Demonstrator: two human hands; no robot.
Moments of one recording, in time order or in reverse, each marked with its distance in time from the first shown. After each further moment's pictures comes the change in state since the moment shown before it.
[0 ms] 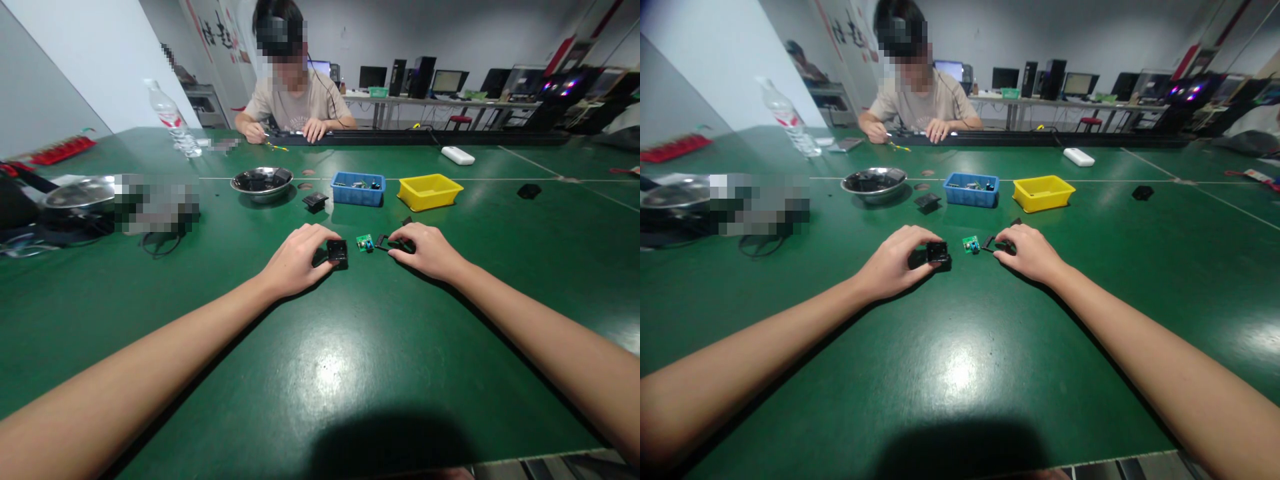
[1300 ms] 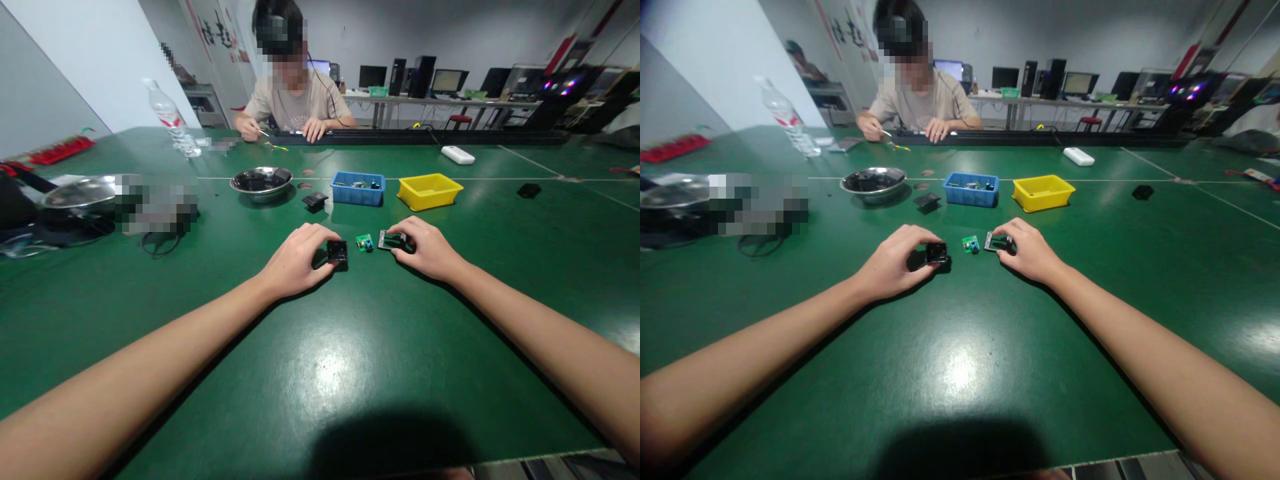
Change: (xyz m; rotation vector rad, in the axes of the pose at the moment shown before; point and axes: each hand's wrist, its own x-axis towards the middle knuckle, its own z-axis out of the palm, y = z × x) left_hand -0.001 0.002 -0.002 0.013 -0.003 0.023; right_hand 0.000 0.002 0.001 0.095 0.080 -0.060
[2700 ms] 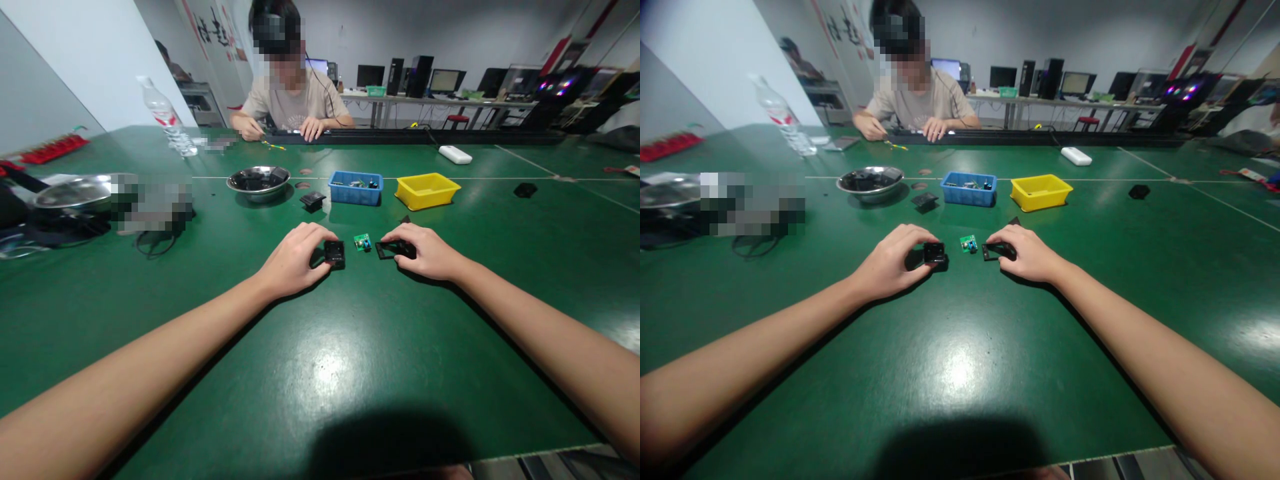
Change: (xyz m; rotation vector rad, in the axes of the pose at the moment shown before) left_hand 0.001 -0.001 0.001 -0.003 -0.005 -0.018; right_hand 0.000 -0.001 -0.011 0.080 -0.158 -0.097
